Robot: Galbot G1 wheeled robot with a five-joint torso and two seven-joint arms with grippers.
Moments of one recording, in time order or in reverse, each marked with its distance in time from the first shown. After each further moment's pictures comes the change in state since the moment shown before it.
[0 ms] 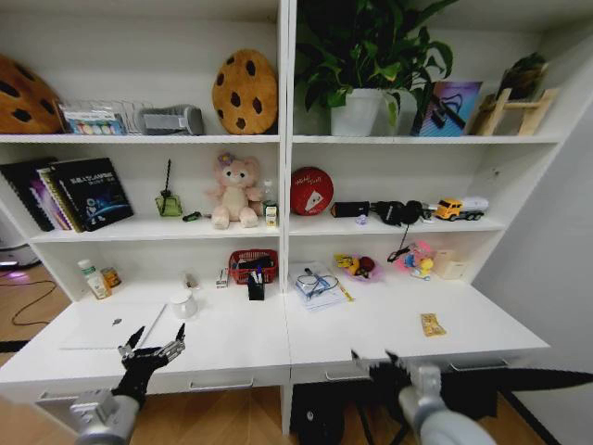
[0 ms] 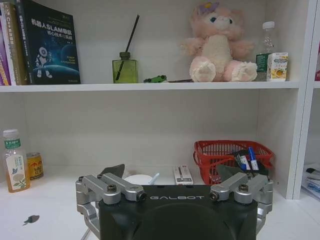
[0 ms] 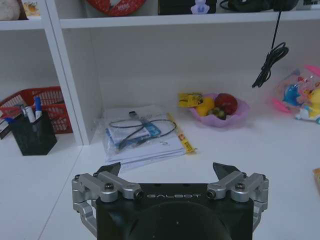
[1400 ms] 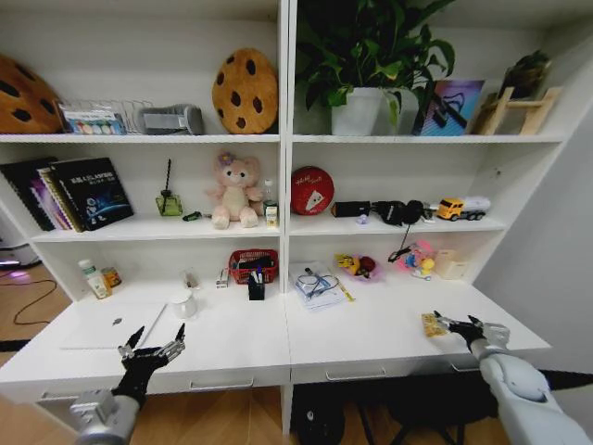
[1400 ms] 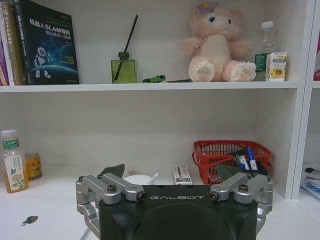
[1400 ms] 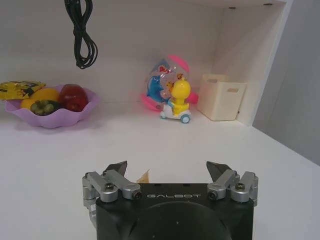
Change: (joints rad) left arm 0.000 0.000 0.000 0.000 0.000 0.000 0.000; right arm 0.318 -0.168 0.301 -0.949 -0.156 0.430 -0.452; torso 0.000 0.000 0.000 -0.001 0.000
